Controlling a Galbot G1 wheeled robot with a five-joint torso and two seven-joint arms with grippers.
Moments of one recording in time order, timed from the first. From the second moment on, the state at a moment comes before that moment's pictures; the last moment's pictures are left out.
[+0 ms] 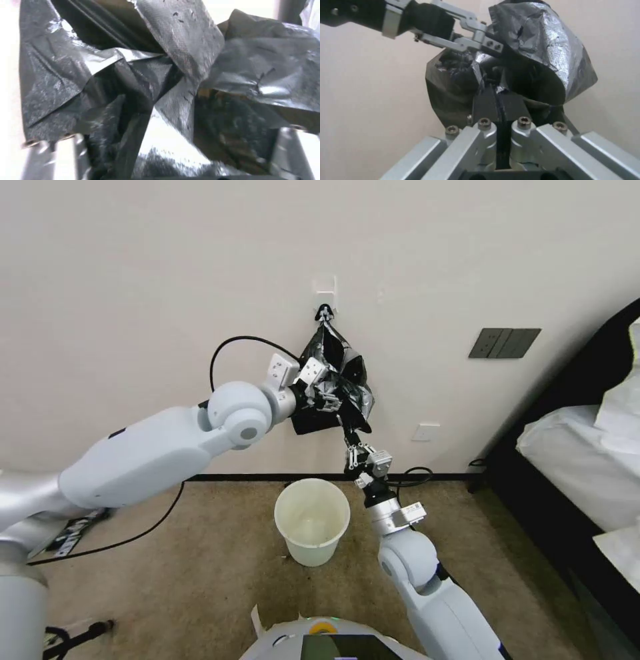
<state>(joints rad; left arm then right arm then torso) -0.21 -0.77 0.64 -2.02 -1.33 0.61 -0.44 -1.25 1.28 0.17 2.18 0.20 0.09 0.10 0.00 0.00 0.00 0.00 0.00</state>
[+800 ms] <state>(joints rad) -0.14 -0.72 0.56 -2.07 -1.37 0.59 -0.54 -1.25 1.26 0.17 2.19 0.26 0.07 0.11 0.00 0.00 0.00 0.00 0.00</state>
